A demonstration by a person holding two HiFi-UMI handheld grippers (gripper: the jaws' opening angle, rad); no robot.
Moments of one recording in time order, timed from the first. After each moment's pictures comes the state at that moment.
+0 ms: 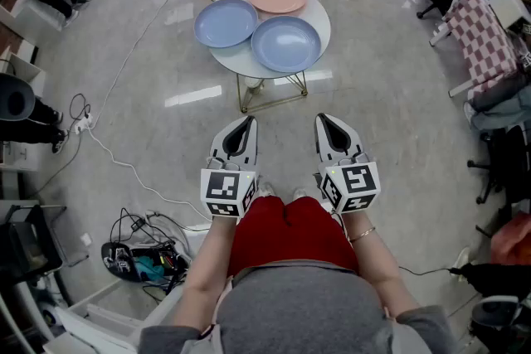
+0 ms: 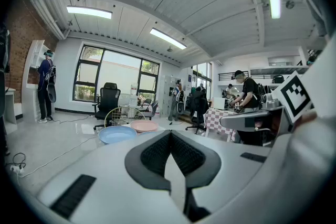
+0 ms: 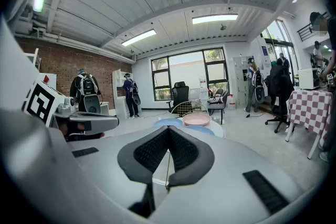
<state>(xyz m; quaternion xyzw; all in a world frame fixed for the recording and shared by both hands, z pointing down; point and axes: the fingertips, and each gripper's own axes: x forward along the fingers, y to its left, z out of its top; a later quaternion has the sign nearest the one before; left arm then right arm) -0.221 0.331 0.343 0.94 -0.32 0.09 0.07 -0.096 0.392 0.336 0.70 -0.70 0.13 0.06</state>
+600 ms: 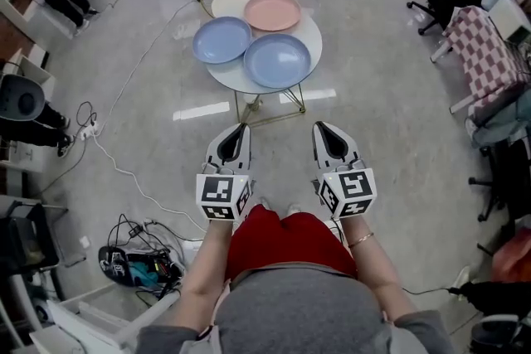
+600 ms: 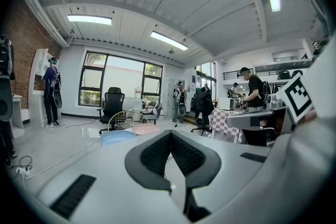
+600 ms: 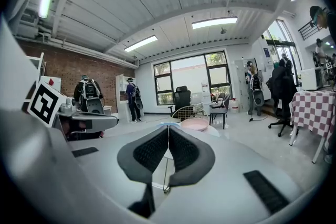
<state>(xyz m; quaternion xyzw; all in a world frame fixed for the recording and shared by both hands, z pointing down) -0.190 0.344 0.325 0.93 -0.35 0.09 0.06 -0.052 0.411 0.320 0.69 -0.71 0.11 0.05</state>
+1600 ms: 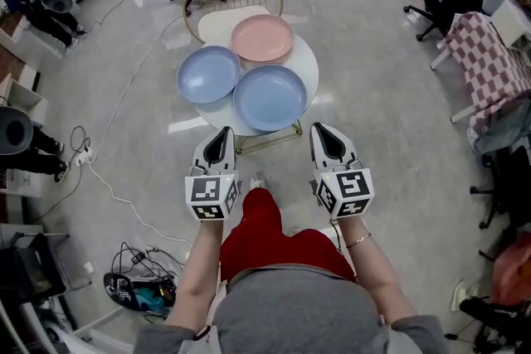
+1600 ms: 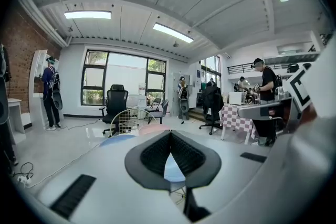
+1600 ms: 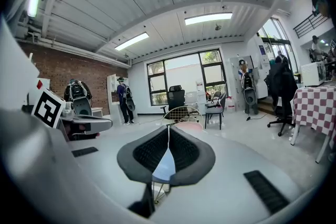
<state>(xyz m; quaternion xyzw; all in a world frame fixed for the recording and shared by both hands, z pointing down) -0.142 0.192 0.353 0.92 -0.37 0.12 0.06 0.026 0.281 0.336 0.71 -0.70 0.12 0.04</state>
